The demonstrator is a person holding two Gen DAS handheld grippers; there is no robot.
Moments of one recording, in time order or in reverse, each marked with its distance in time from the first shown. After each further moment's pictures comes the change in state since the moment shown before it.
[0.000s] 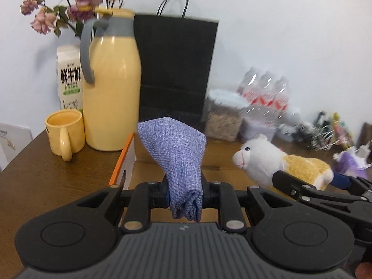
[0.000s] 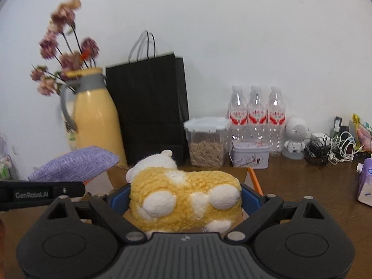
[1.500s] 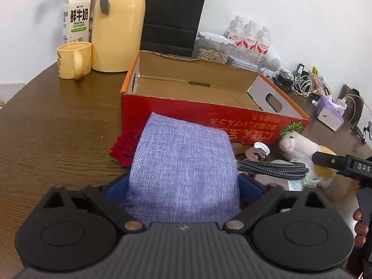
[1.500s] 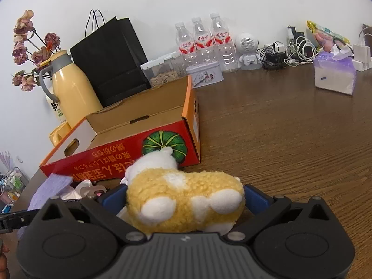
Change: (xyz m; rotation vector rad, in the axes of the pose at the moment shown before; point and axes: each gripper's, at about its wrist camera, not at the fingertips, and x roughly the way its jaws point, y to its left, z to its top) left arm -0.079 0.040 -0.109 0.013 0.193 -0.130; right arm -0.089 -0.094 -0.101 0.280 0.224 0.023
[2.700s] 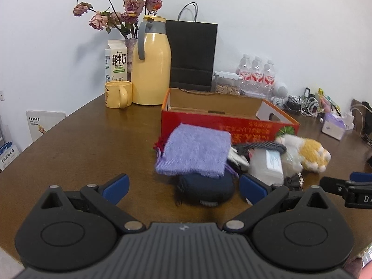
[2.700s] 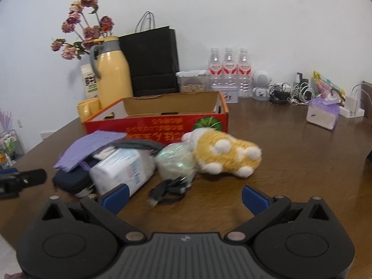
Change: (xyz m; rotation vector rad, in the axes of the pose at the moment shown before) left arm -0.107 -0.019 -0.071 0.021 -0.248 0.163; right arm -0.110 0.079 -0.076 -0.241 -0.110 -0.088
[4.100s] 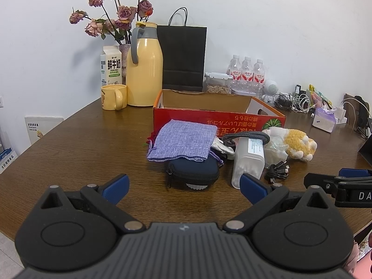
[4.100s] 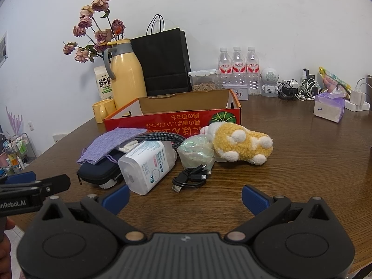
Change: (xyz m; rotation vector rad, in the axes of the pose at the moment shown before) left arm -0.031 -0.015 -0.023 0.044 -0.024 -0.017; right arm -0.032 0.018 -0.015 0.025 0.002 0.067
